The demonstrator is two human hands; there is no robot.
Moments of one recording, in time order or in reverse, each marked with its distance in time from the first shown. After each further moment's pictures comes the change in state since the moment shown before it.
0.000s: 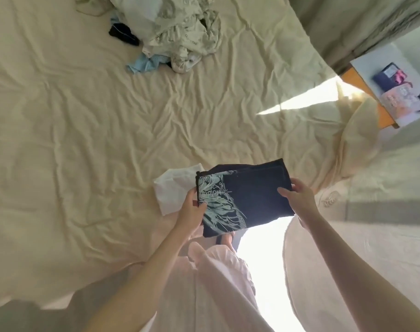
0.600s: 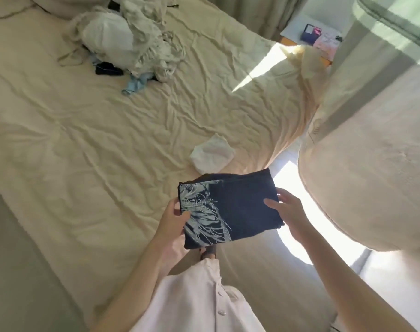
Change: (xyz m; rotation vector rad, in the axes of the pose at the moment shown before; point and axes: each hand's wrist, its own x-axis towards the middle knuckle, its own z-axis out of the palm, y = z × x) left_hand -0.128 -0.084 -0.253 0.217 -0.211 0.091; right_hand -0.304 0.079 0.188 0.345 0.196 0.053
